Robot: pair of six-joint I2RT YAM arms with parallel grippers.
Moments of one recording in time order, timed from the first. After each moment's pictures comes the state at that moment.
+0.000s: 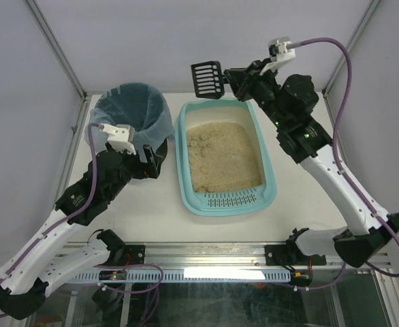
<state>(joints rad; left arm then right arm) -0.70 0.70 0.92 -0.54 -0.33 -0.37 0.61 1.33 1.56 -0.04 -0.03 0.27</state>
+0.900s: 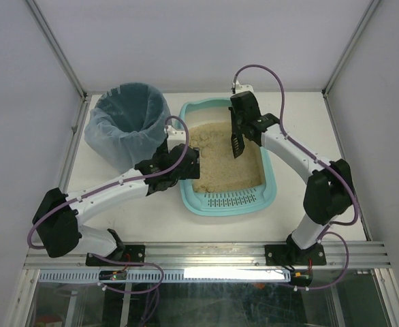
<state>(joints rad) -0.91 1.35 0.98 -0.42 -0.52 -0.64 0.54 1.66 1.41 -0.47 0.34 0.23</state>
